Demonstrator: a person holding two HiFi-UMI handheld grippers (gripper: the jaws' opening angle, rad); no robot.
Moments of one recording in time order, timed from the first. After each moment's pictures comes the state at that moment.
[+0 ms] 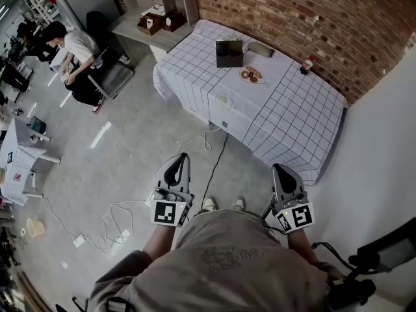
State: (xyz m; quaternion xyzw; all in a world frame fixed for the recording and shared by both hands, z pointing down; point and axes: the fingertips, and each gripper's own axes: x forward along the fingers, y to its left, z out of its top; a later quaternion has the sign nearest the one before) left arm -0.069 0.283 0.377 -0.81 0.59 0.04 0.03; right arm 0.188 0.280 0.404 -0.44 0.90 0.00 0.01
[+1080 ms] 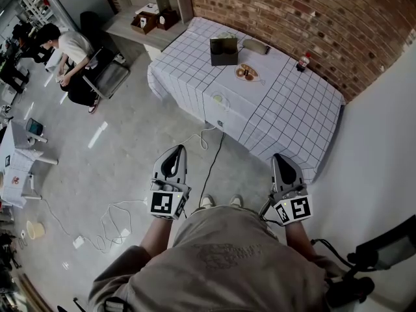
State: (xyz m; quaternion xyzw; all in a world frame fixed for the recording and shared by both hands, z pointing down) left arm -0.066 0.246 0.394 -0.81 0.58 0.00 0.01; right arm 0.203 0.244 0.399 -0.47 0.88 0.01 0.02
